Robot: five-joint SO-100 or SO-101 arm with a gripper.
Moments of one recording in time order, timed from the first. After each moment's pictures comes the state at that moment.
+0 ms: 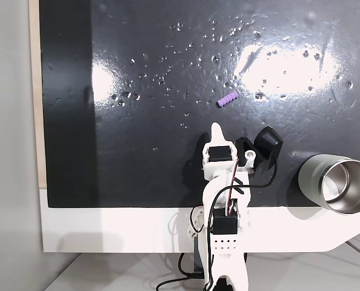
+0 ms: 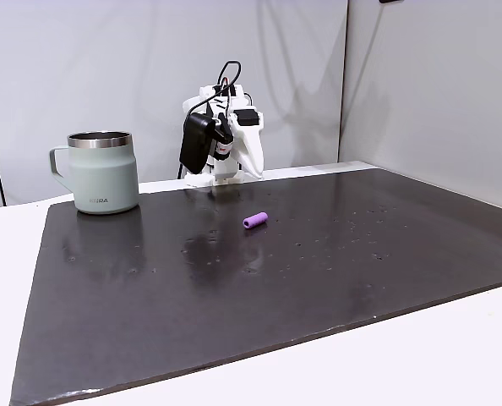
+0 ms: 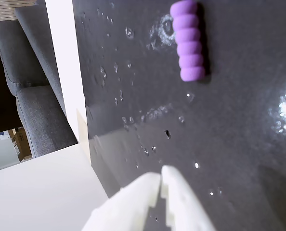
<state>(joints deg) -1.6 189.1 177.8 44.4 -3.1</state>
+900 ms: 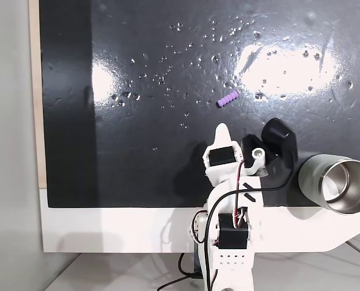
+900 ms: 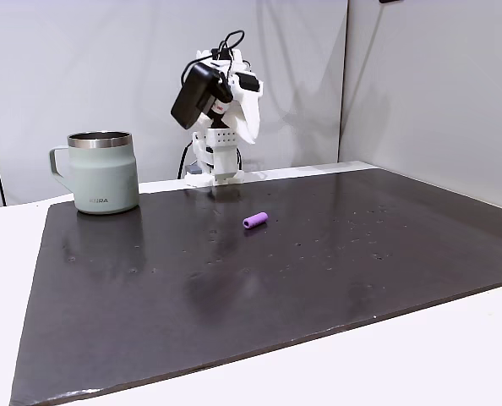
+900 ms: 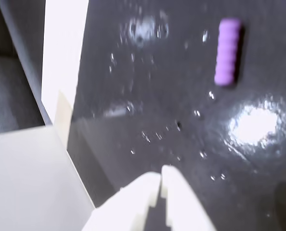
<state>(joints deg) -0.1 169.0 149.2 56.2 -18.2</state>
